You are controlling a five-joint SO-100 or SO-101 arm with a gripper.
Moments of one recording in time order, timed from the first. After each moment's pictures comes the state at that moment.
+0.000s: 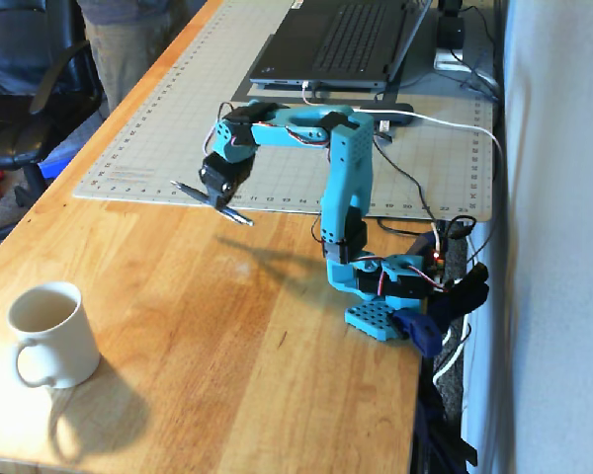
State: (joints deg) arm 27.5 98.9 113.4 49.7 -98.5
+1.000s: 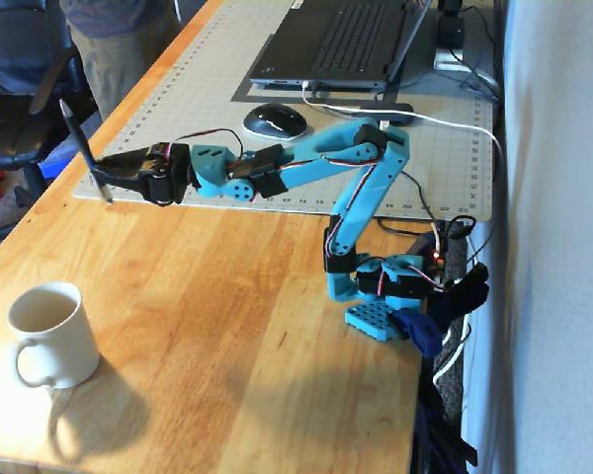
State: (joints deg) arm -5.4 119.6 140.7 -29.7 -98.5
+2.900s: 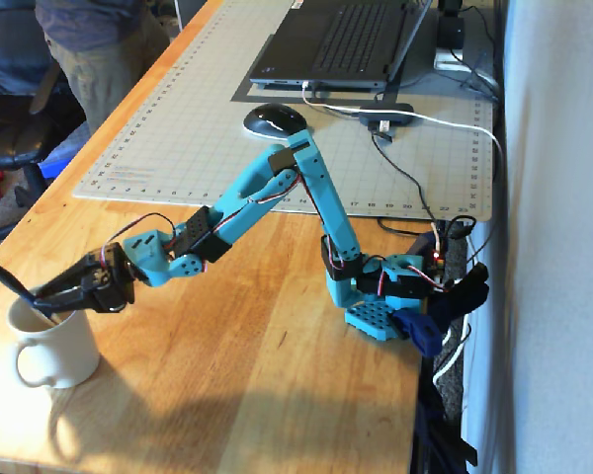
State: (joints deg) arm -22.1 74.9 115.0 -32.3 -98.5
